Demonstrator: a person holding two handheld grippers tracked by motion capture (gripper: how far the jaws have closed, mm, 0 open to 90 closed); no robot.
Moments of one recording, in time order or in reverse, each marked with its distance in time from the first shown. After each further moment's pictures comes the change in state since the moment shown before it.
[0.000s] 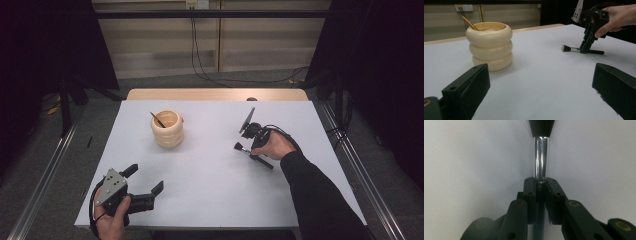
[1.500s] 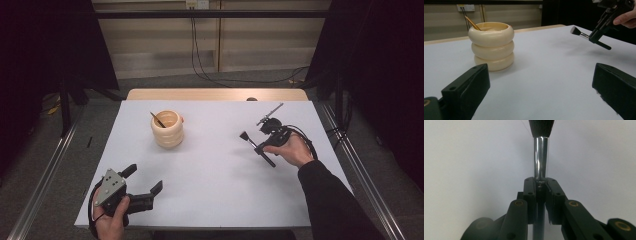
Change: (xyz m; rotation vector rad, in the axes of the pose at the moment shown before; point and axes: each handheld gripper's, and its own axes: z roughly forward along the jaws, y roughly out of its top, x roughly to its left) left arm 0.001 0.000 -0.002 -0.003 0.023 0.000; right arm -0.005 -0.048 -0.040 -0.328 0.078 0.061
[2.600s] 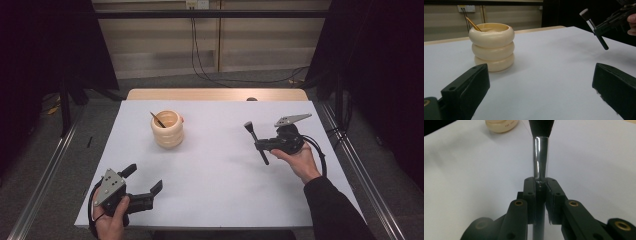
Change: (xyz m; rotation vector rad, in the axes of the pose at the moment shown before) left arm 0.000 0.000 0.000 -0.007 0.000 -0.007; right arm 0.002 -0.042 -0.015 -0.453 0.065 0.007
